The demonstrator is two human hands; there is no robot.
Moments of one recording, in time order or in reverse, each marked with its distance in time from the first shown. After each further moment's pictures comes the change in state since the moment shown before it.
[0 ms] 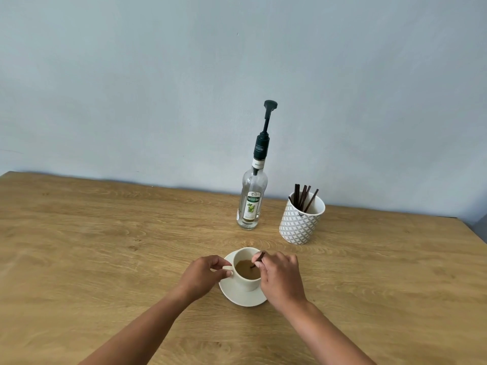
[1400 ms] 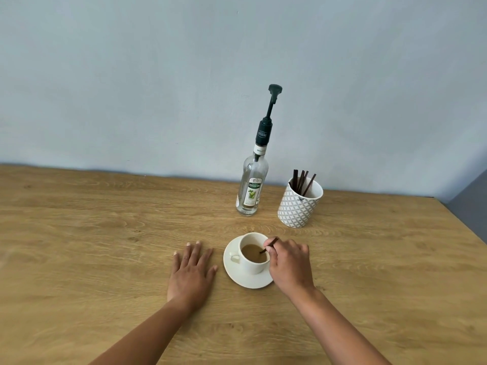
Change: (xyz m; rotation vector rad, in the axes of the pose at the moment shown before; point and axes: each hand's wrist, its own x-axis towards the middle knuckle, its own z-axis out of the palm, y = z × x) left_hand -0.003 -0.081 0.009 0.740 0.144 0.100; right_hand -0.007 -0.012 0.005 -0.108 0.059 0.179
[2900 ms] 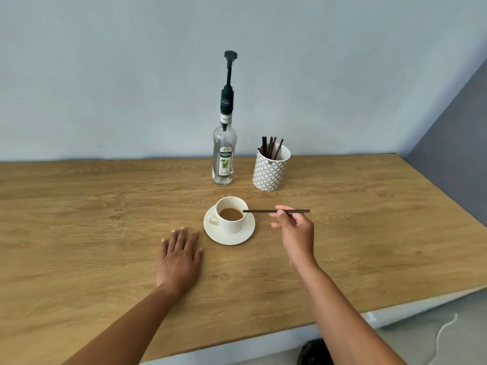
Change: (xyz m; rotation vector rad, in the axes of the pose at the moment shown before) left_hand -0.056 0.017 0.000 0.008 0.002 0.022; right_hand -0.060 0.021 -0.046 0.931 0.241 0.610
